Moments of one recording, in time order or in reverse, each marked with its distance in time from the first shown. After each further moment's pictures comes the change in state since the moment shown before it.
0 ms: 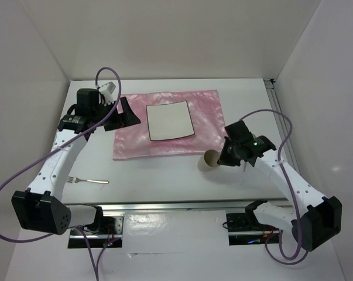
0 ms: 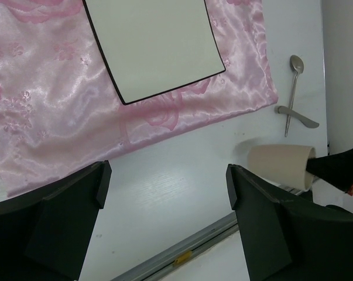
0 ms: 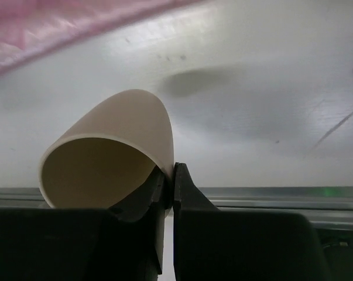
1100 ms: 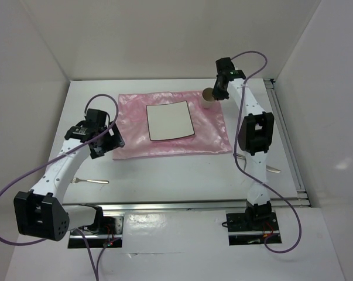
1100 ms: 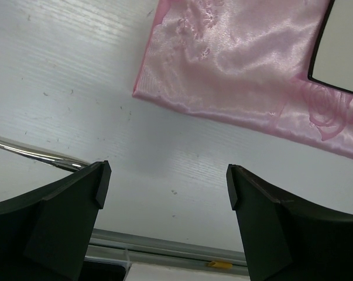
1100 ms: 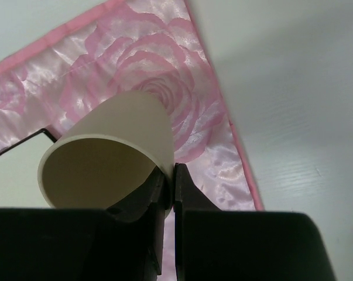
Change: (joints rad) left arm -0.020 -0.055 -0.205 -0.216 -0.523 -0.187; right arm -0.260 1.253 1.387 -0.009 0.143 -0.246
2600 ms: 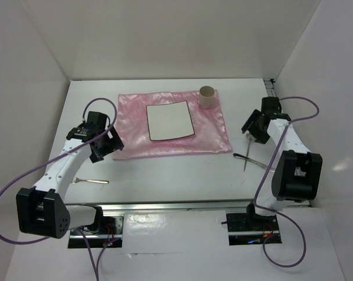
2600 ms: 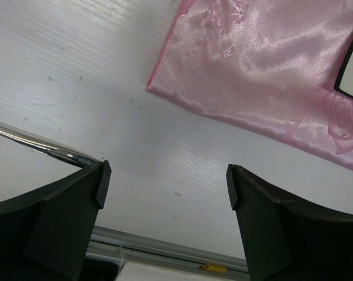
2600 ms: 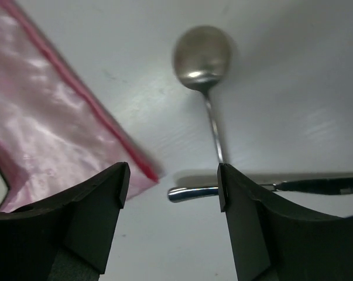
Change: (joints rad) left arm 0.021 0.018 -0.053 0.004 -0.027 -0.076; right arm -0.286 -0.827 -1.154 0.291 -0.142 0.003
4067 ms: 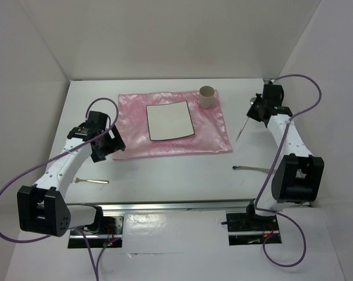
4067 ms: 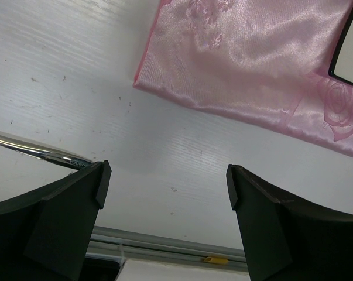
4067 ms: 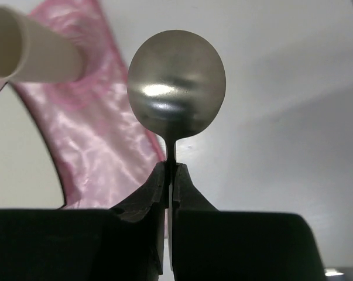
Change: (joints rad) left arm 0.000 0.017 0.000 0.012 0.054 0.034; right arm -0.006 -0.007 0.079 0.158 -0.004 -0.107
